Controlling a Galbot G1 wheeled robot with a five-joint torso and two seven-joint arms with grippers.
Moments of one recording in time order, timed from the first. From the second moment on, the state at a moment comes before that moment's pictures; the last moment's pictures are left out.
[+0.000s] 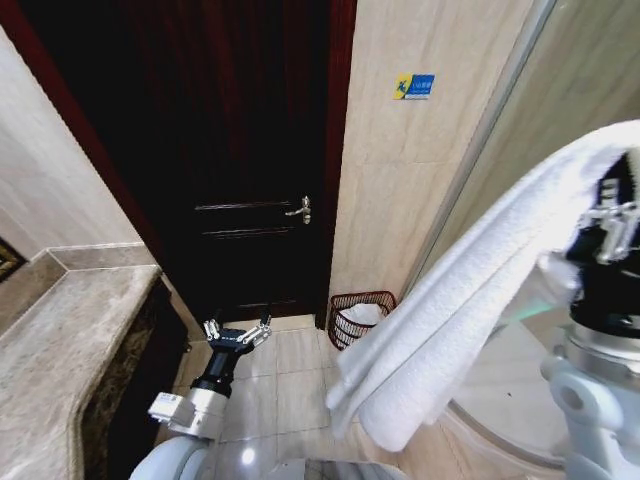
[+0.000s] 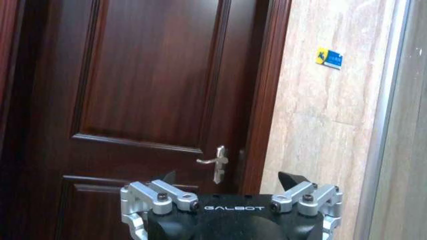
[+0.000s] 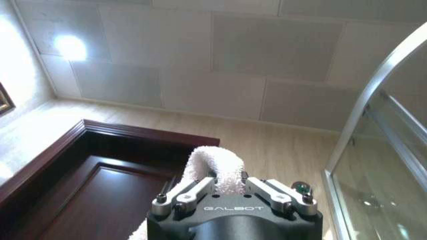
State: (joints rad) left arm 1.88 -1.59 -0.59 -2.48 -0.20 0.02 0.19; right arm -1.32 1.12 0.95 2.40 0.59 0.42 -0.15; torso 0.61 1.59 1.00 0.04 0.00
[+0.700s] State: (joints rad) left arm 1.88 -1.59 -0.59 -2.48 -0.20 0.02 0.19; right arm -1.17 1.08 0.84 2.28 0.57 0.41 -0.16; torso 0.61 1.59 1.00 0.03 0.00
